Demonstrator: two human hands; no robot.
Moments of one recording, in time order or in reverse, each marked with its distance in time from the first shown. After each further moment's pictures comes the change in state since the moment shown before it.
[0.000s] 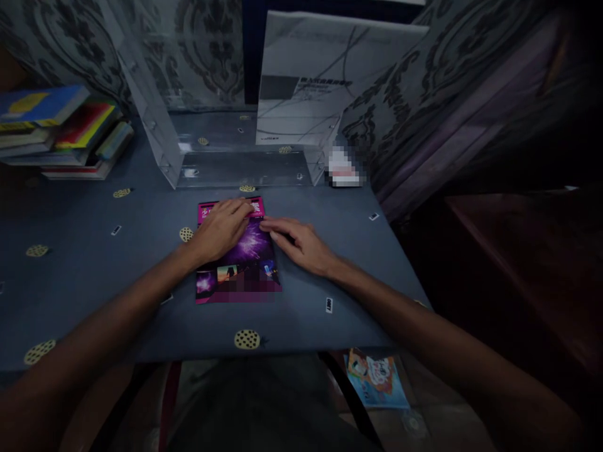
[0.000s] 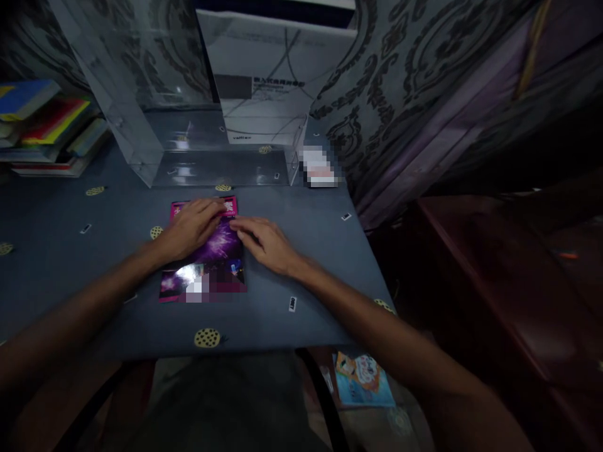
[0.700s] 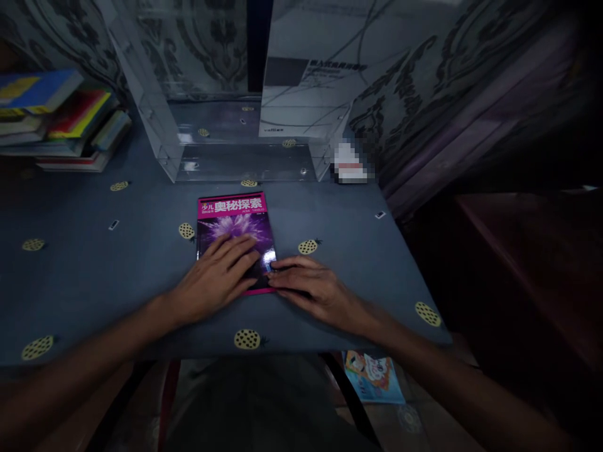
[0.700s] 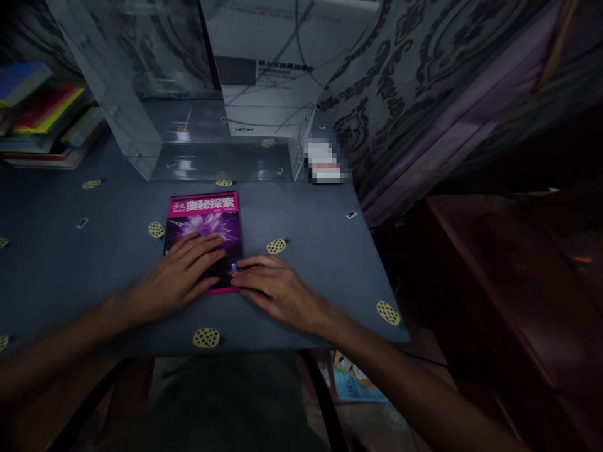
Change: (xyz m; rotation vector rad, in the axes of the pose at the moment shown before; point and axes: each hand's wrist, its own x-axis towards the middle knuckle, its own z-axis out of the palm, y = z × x) left_hand -0.075 0.050 -0.008 0.012 -0.052 0.141; right_hand -0.062 -0.041 0.001 0.017 -0.081 -0.148
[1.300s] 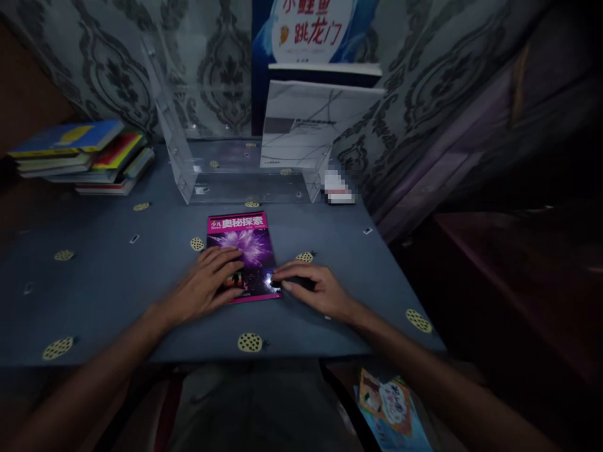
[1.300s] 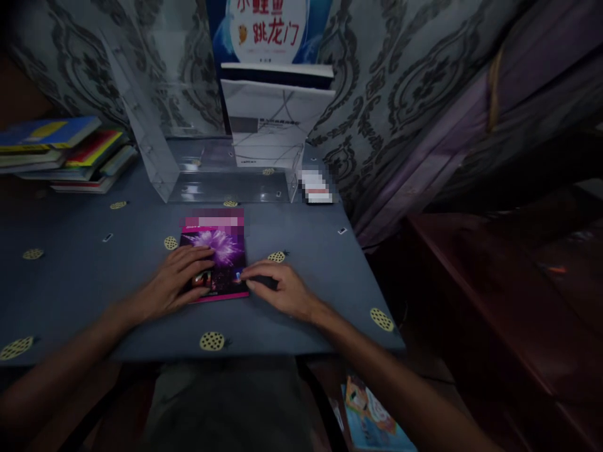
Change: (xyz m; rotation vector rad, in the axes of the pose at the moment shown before) left_hand -0.024 -0.021 -0.012 -0.088 0.040 -0.039; right_hand 0.009 0.006 -0.004 0.206 0.086 0.181
